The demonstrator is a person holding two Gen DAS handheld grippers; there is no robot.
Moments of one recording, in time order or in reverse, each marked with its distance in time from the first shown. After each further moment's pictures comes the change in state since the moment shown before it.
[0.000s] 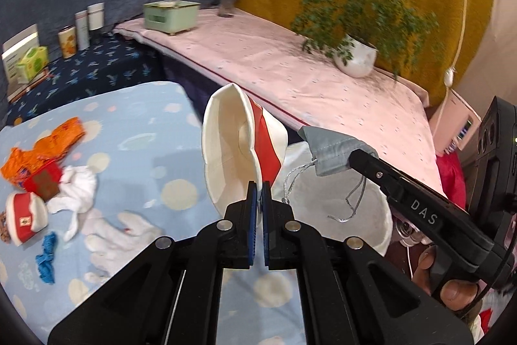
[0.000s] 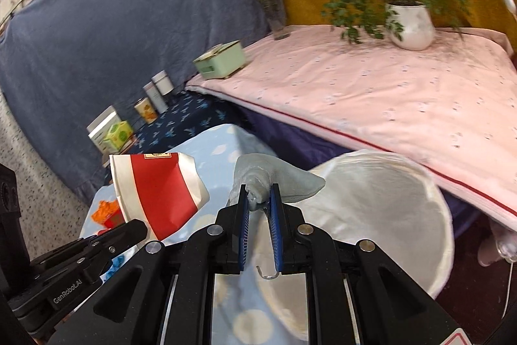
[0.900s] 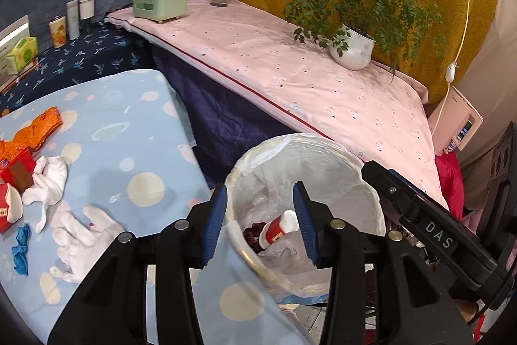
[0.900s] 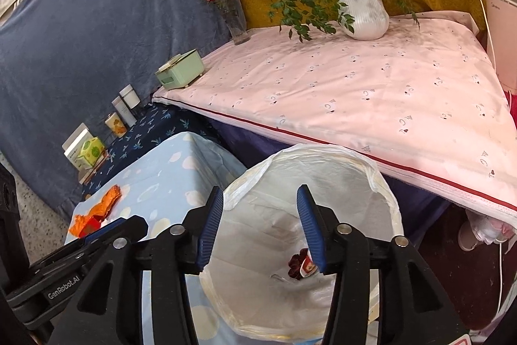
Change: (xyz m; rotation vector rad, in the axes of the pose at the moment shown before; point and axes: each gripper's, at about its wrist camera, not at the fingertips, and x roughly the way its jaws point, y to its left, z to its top) left arm 0.029 -0.014 -0.005 -0.044 0.025 0.001; right arm -0.009 -0.035 -0.009 0.042 -0.017 -0.088
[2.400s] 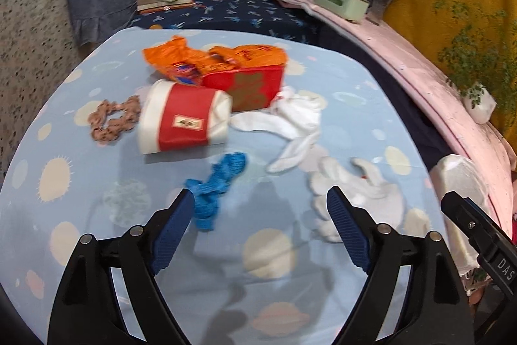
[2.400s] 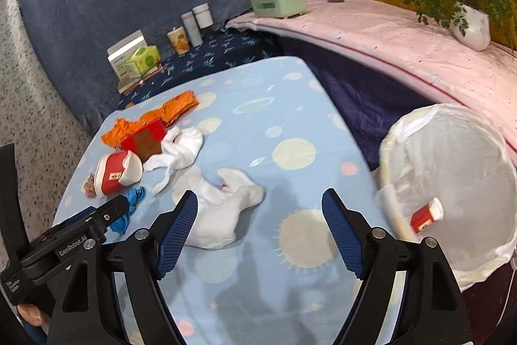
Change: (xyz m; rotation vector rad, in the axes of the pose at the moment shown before) left arm -0.080 0.246 -0.096 -0.344 -0.027 0.396; right arm 0.055 0.198 -0.108 -0.280 0.199 0.119
